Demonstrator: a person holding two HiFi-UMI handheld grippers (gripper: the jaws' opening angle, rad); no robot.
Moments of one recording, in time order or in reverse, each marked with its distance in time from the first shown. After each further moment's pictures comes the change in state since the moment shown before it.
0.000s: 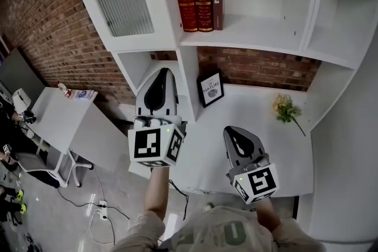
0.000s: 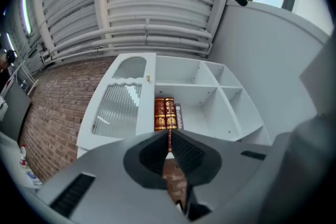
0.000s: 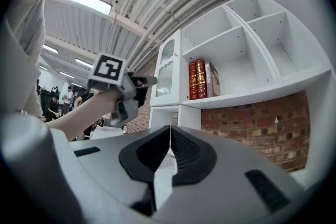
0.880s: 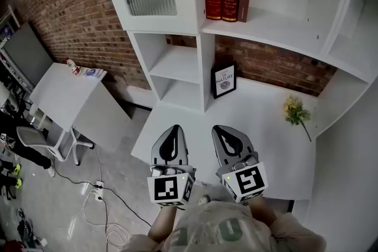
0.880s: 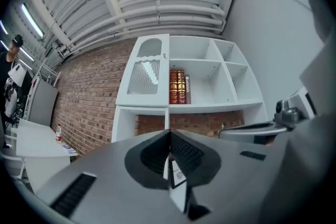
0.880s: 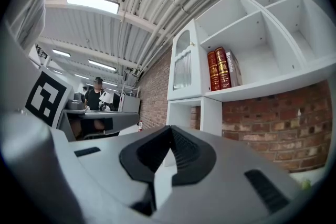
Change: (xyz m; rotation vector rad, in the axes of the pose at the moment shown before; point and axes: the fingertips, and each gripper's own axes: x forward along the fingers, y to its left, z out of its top) left arm -0.149 -0.007 -0.100 -0.051 0.278 0.191; right arm 0.029 0.061 -0.020 0.001 0.049 0.162
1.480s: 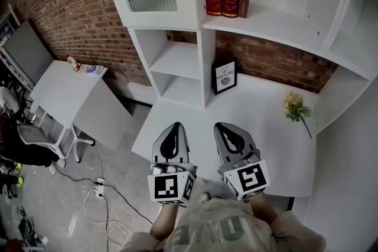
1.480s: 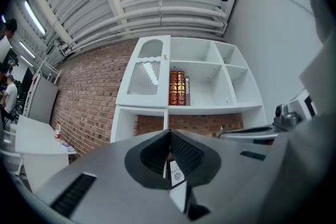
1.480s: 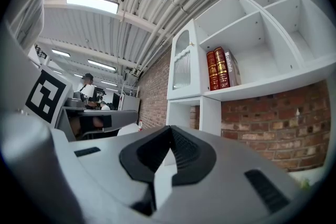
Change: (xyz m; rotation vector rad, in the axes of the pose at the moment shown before) left arm -0.006 -0.003 0.003 -0.021 -0.010 -0.001; right arm -0.006 0.000 -0.001 0.006 0.005 -0.001
